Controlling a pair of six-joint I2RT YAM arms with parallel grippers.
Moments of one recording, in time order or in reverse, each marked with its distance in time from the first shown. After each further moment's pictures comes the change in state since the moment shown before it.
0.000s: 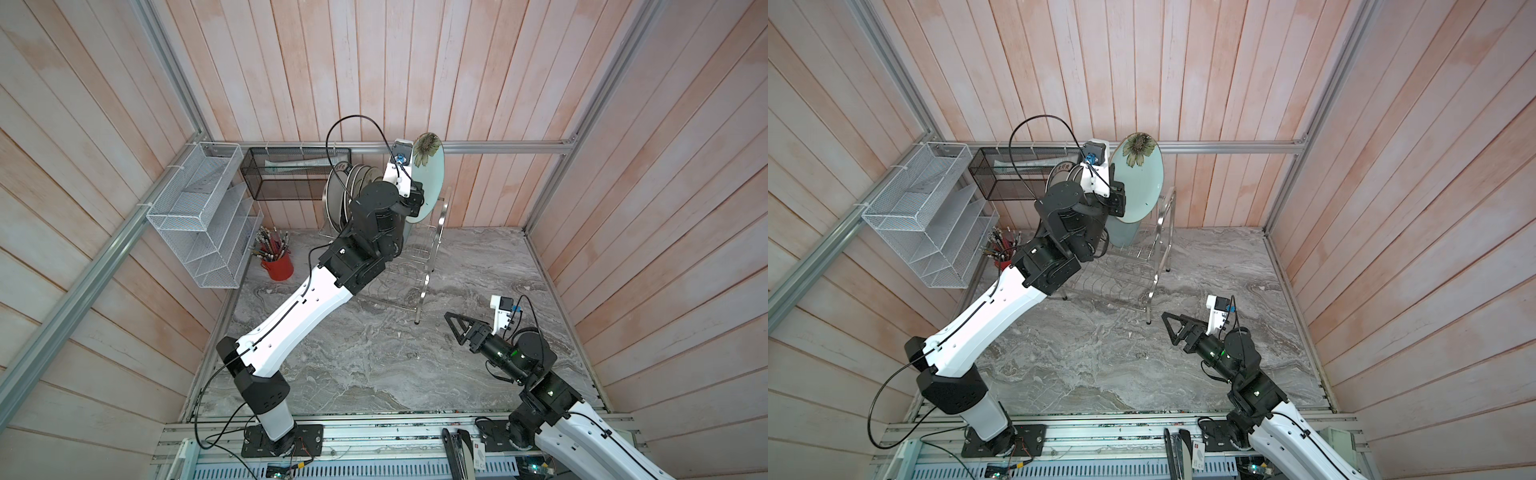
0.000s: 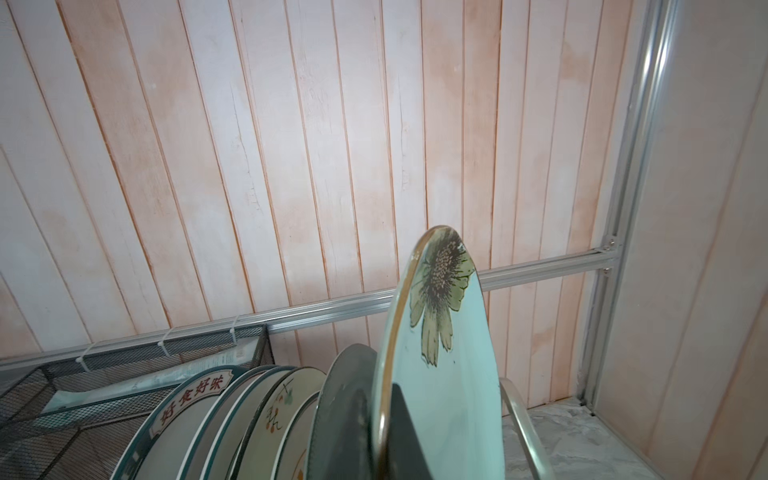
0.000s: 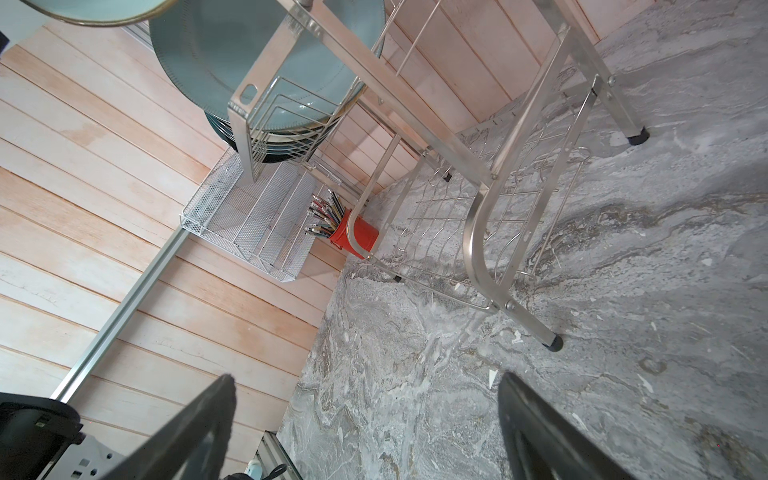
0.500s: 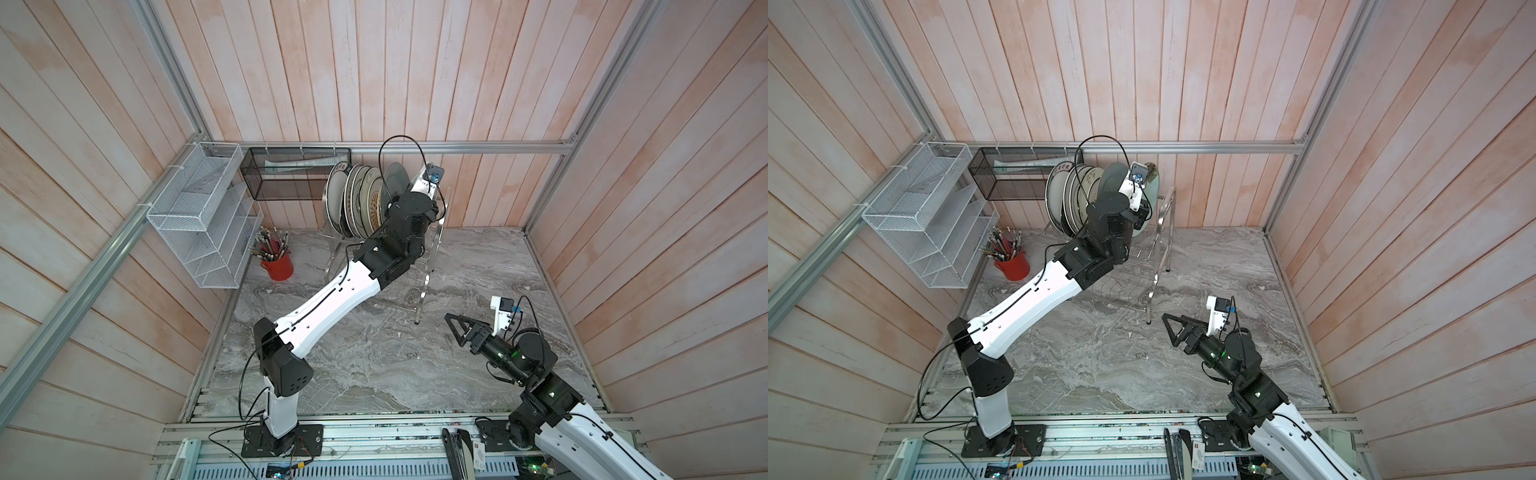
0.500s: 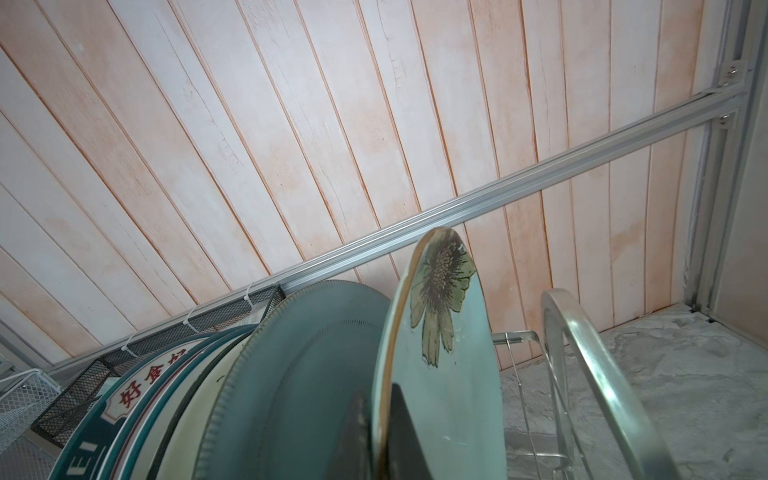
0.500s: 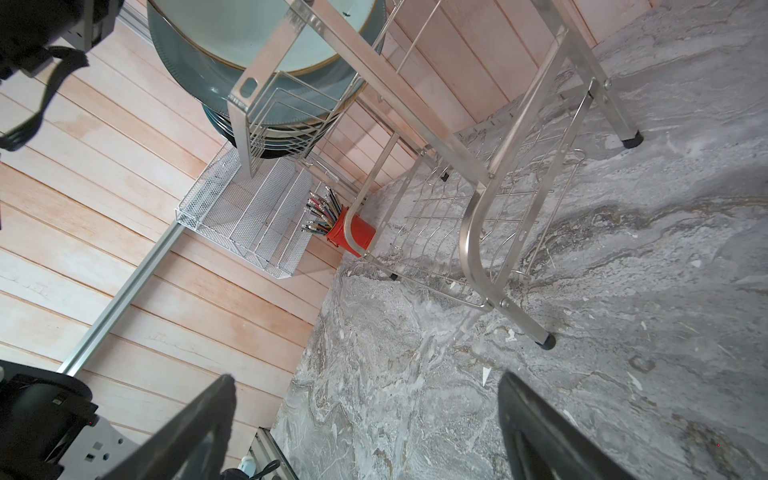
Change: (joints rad) left arm -0.009 0.141 0.006 -0.011 -0.109 0.158; right arm 0.000 -0.015 0.000 -0.024 0.000 -0.023
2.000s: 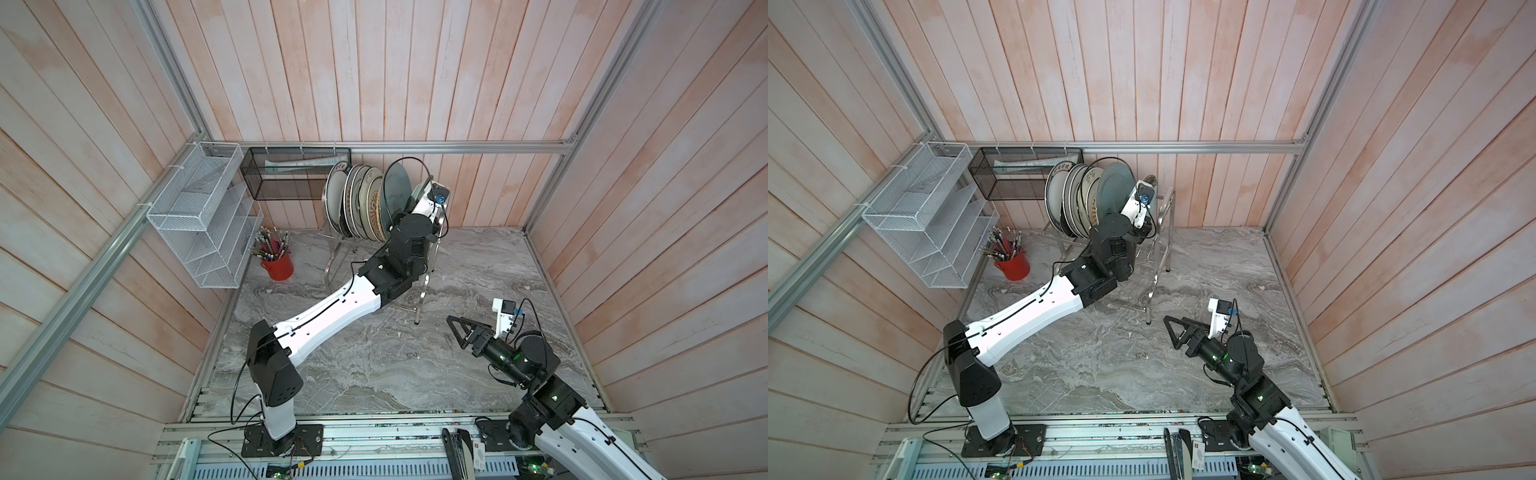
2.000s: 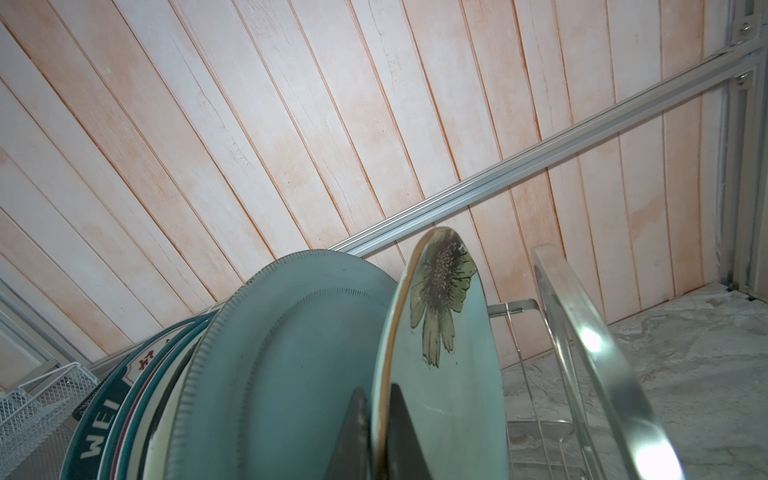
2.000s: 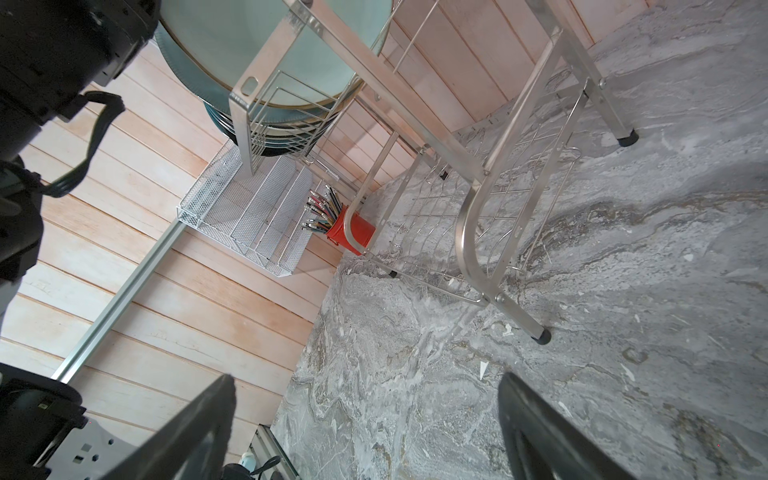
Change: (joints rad) left arm -0.042 -0.093 -0.268 0.221 -0.066 0.092; right arm 0.000 -0.047 -0.011 -0.031 0.000 0.001
